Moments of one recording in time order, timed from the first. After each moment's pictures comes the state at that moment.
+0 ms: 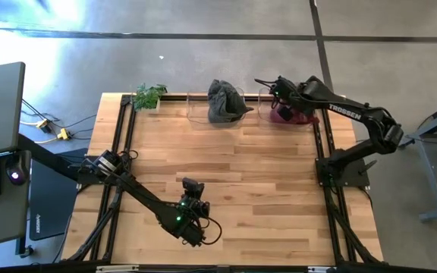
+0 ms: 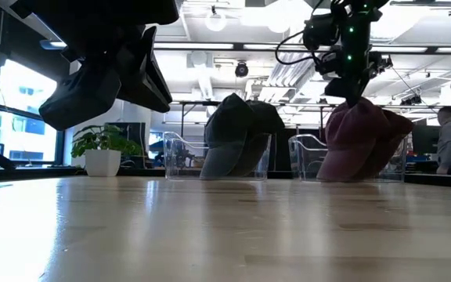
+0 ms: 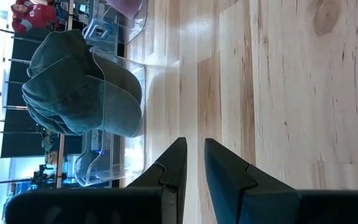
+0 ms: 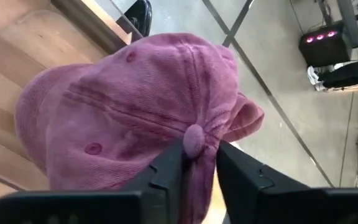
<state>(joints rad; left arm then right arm) -0.63 2.02 1.43 -1.04 -1.07 -0.45 -0.64 1.41 1.20 -1.09 0.74 0.11</state>
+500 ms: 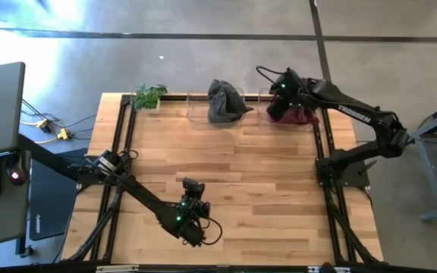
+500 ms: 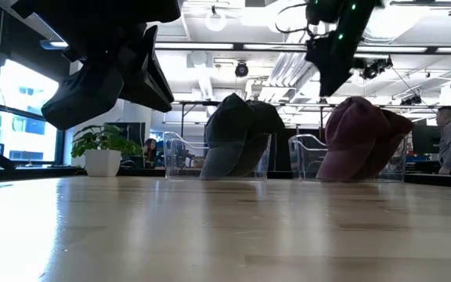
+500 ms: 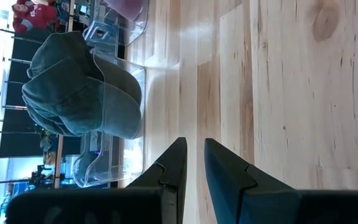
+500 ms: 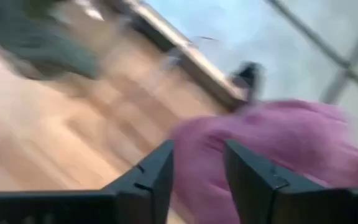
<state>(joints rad) -0.63 2.02 1.43 -1.02 -1.08 -0.45 -0.63 1.34 1.26 -0.95 0.31 0.14</state>
